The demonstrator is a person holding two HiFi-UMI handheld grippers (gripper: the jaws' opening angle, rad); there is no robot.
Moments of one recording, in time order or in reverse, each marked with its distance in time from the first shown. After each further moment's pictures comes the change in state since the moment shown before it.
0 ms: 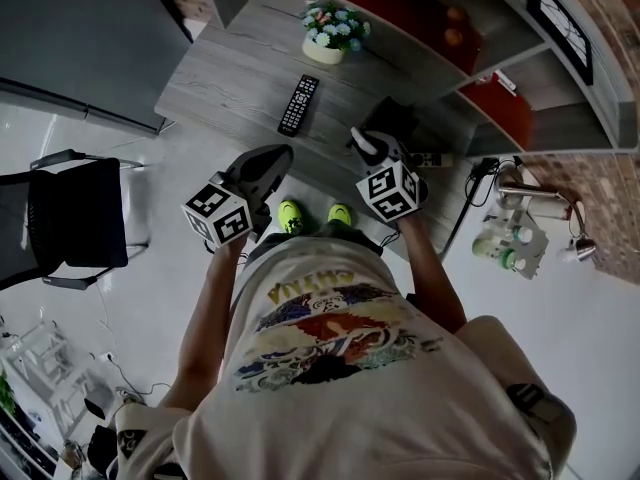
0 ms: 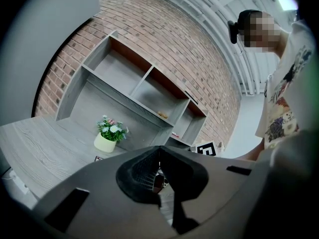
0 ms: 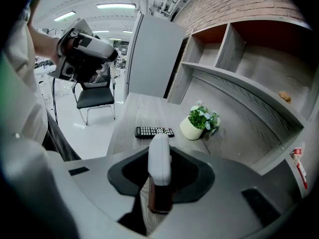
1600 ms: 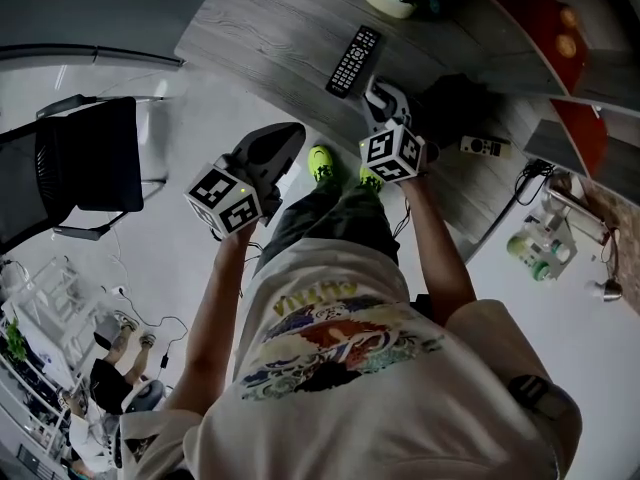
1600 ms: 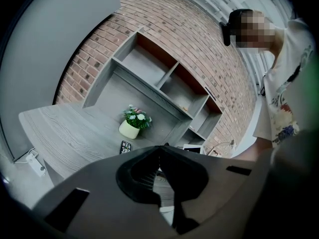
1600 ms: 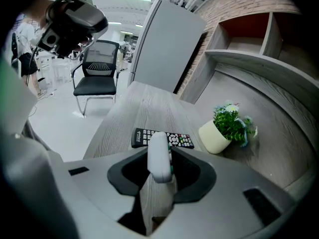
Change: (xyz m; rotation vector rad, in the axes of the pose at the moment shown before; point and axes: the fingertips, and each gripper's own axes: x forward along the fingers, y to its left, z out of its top) left arm -0.045 0.075 -0.037 -0.099 0.066 0.134; right arm 0.131 0.045 0.022 -0.136 0.006 0.003
